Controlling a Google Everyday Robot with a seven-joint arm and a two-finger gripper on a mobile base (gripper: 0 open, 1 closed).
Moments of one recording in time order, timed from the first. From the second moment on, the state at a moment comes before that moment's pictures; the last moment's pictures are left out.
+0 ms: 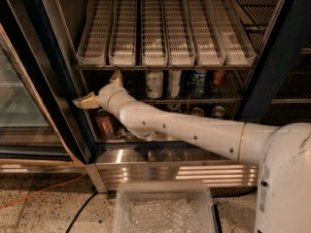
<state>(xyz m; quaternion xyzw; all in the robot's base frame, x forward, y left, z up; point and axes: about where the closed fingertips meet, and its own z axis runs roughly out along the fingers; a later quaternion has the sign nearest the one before) 0.727 0.200 0.762 -0.31 0.65 0.17 0.67</state>
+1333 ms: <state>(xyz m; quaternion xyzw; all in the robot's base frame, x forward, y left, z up) 0.692 0.174 0.756 -0.29 0.67 0.15 0.67</state>
